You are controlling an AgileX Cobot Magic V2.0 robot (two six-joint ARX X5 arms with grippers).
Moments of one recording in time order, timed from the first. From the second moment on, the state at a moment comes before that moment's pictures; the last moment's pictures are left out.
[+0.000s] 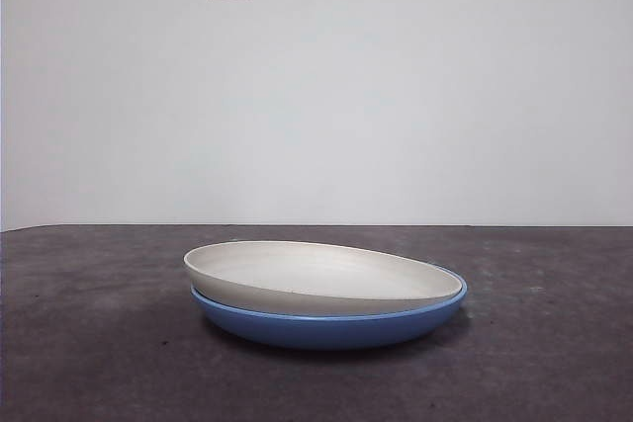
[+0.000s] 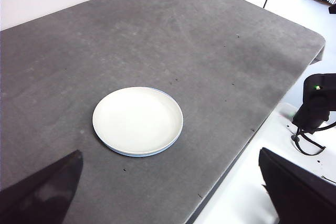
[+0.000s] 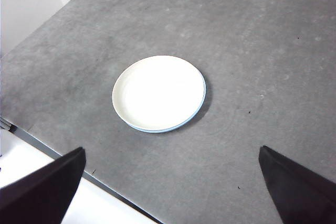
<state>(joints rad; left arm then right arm) -0.77 0.59 1.41 -1.25 0.13 -0.02 0.26 0.47 1.27 -1.33 -0.34 0.08</state>
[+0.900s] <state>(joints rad) -0.71 0.59 1.40 -1.24 0.13 -0.02 0.26 0.47 1.27 -1.33 -0.34 0.08</state>
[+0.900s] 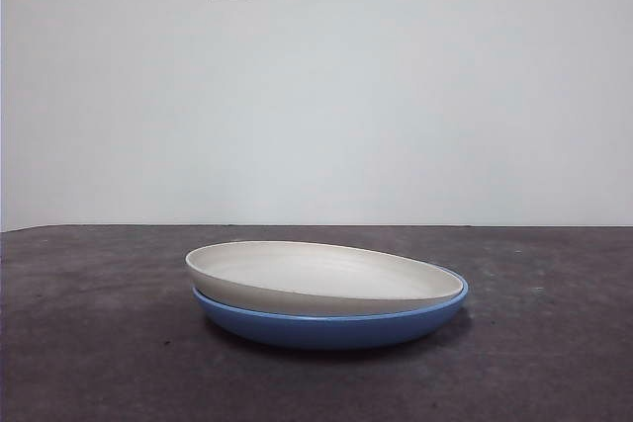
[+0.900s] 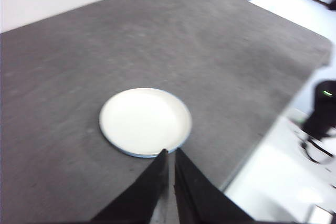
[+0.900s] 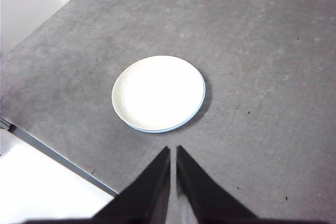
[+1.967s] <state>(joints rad) -0.02 0.07 0.05 -0.11 -0.01 -0.04 0.26 0.47 1.27 -1.33 -0.34 0.08</state>
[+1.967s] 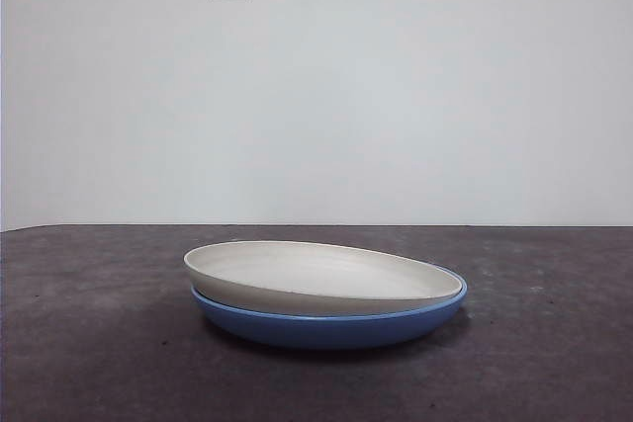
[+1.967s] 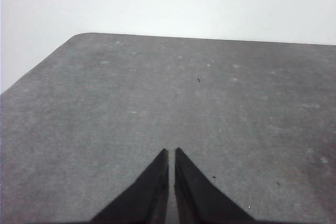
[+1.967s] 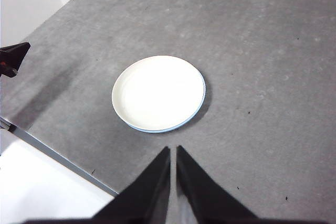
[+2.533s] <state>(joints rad) -0.02 0.01 0.03 -0.18 -0.01 -0.03 0.26 0.47 1.27 -1.33 -0.34 0.08</state>
